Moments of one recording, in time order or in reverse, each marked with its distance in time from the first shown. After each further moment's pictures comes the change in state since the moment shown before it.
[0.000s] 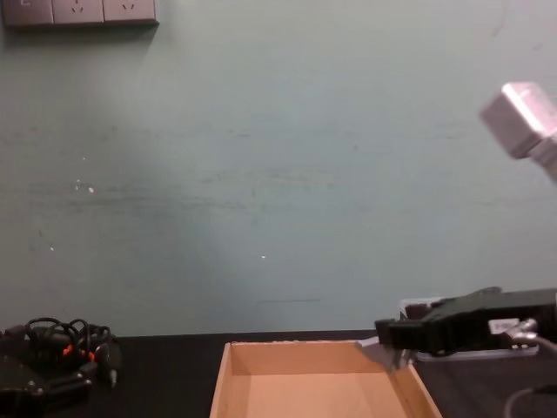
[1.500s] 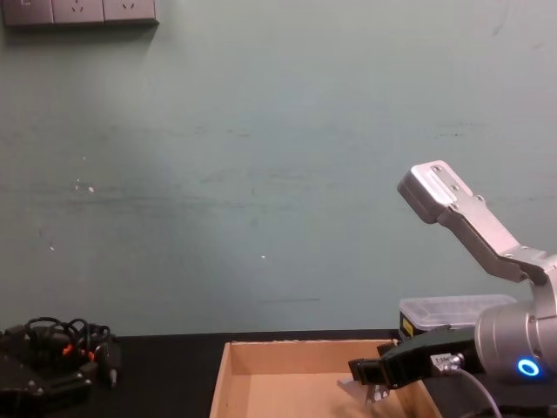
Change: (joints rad) left arm 0.000 0.000 0.000 0.000 0.000 0.000 0.000; right arm 0.181 -0.176 -0.041 0.372 -0.153 -0.031 0.017
